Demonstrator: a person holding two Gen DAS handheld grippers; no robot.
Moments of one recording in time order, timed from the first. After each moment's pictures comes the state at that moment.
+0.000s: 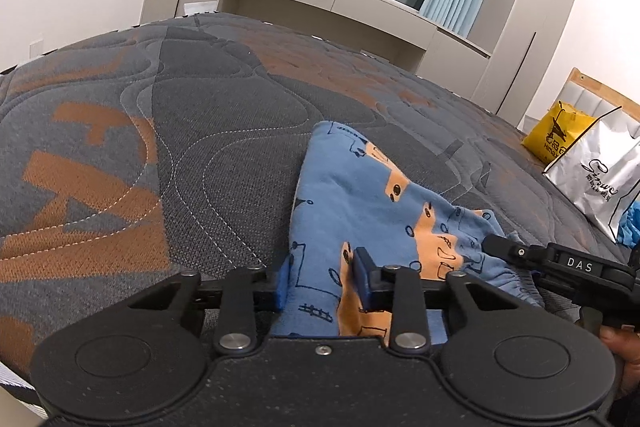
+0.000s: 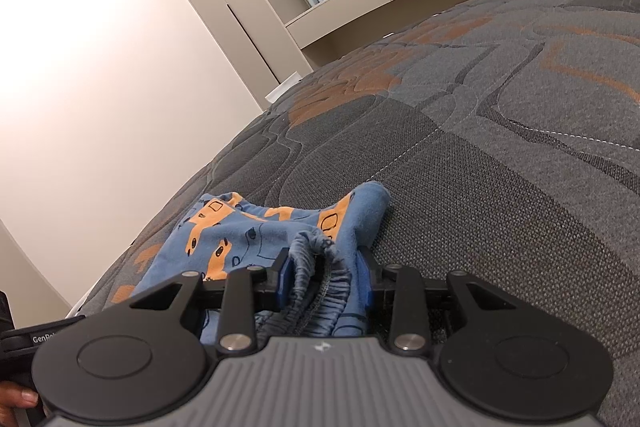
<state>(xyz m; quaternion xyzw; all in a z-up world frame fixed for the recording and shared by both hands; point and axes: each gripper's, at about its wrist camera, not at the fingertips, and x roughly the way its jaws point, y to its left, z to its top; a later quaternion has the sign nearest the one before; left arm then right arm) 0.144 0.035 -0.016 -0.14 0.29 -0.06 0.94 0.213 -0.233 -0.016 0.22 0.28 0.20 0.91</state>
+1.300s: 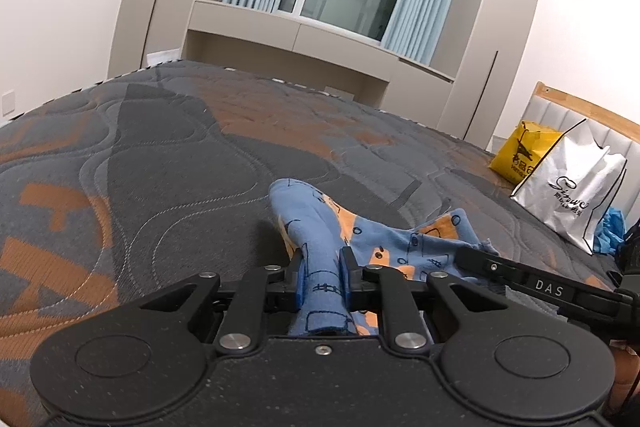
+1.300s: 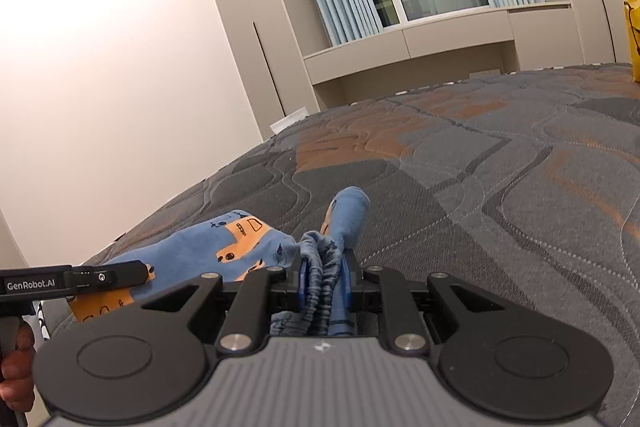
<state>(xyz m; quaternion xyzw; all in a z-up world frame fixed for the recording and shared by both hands) 0.150 0.013 0.031 -0.12 0.23 -0.10 0.96 0.188 -0.219 0.042 0.12 0.21 0.18 0.95</state>
